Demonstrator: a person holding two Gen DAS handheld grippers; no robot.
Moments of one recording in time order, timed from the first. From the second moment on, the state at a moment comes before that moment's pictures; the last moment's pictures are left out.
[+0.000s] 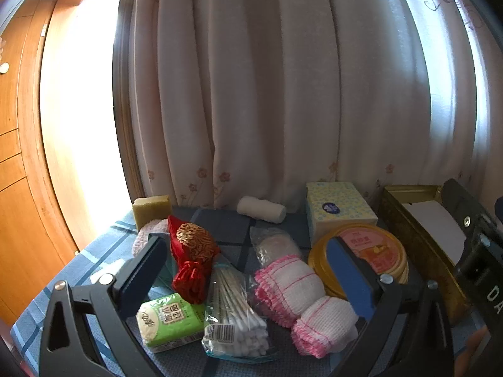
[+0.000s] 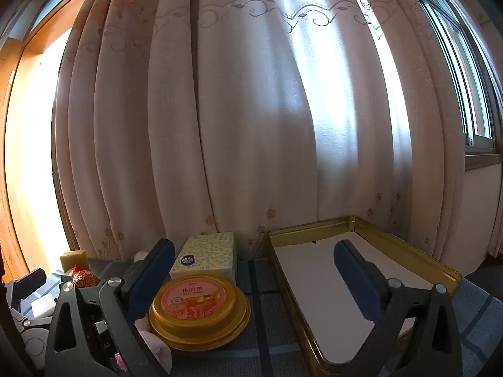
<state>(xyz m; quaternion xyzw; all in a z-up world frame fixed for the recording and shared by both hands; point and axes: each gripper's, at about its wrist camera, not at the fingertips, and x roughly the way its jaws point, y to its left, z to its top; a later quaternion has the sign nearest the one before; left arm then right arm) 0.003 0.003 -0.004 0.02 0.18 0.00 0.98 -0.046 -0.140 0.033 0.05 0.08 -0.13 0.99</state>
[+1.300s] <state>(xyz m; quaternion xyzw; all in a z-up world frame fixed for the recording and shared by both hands) 0.003 0.021 -0.006 -0.01 0.21 0.01 0.98 -0.038 -0.134 0.024 0.03 0.09 -0.12 0.99</state>
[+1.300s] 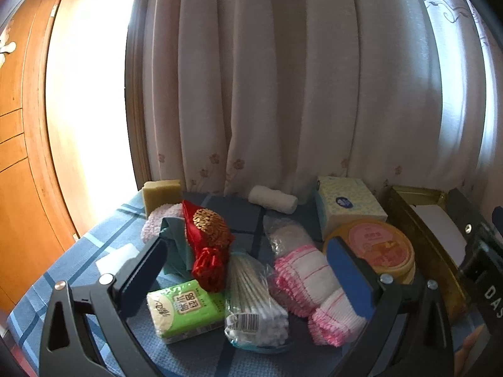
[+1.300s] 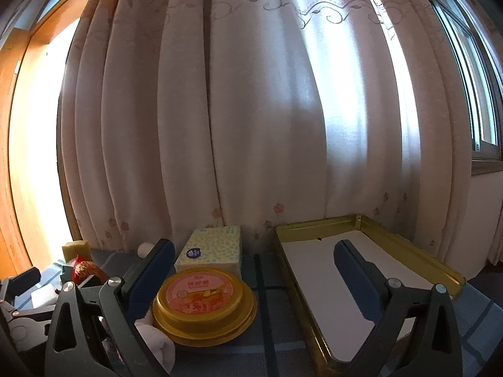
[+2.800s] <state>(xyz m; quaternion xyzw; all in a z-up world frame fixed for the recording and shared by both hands) -0.004 0.055 -0.007 0.00 0.22 0.00 0.98 -0.023 -0.132 0.013 0.01 0.14 -0.13 0.98</state>
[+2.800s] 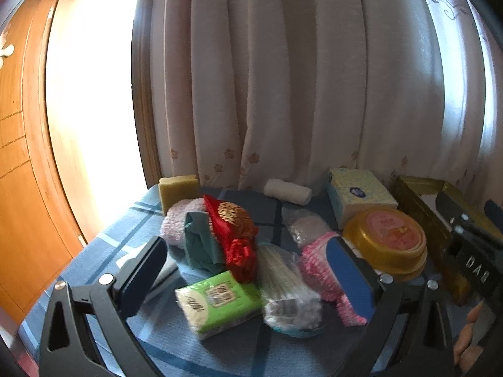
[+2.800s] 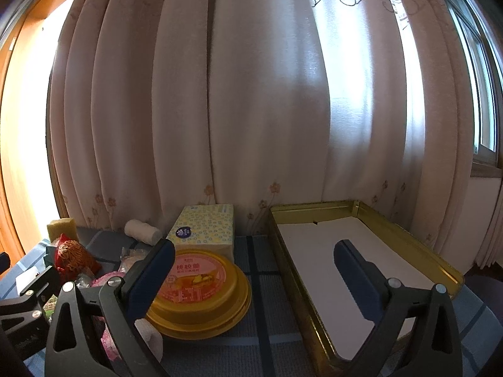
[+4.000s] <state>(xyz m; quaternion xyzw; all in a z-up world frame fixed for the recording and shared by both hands) 0.035 0.183 -0.038 -0.01 0.36 0.05 0.93 0.011 -0.001 -0.035 -0.03 0.39 0.17 0.91</state>
